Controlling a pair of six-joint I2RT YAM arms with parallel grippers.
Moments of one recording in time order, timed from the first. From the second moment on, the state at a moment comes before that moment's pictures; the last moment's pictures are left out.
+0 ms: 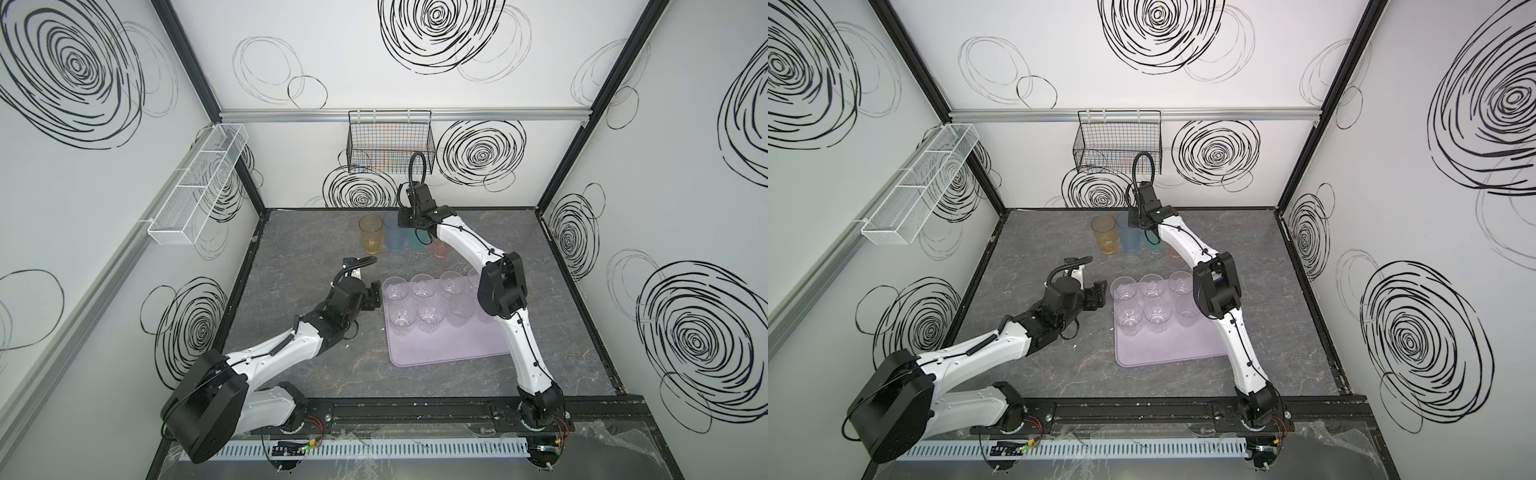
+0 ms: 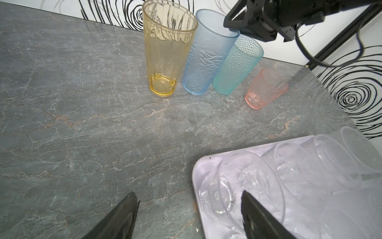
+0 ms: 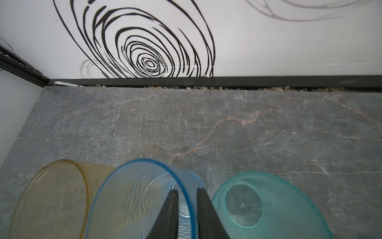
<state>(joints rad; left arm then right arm) -0.60 1.23 0.57 0.13 -0.27 -0.50 0.49 2.43 2.29 -0.55 0.07 0.41</state>
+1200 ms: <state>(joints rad) -0.64 1.02 0.56 0.01 -0.34 -0.51 0.52 2.11 1.98 -0.51 0.09 0.41</state>
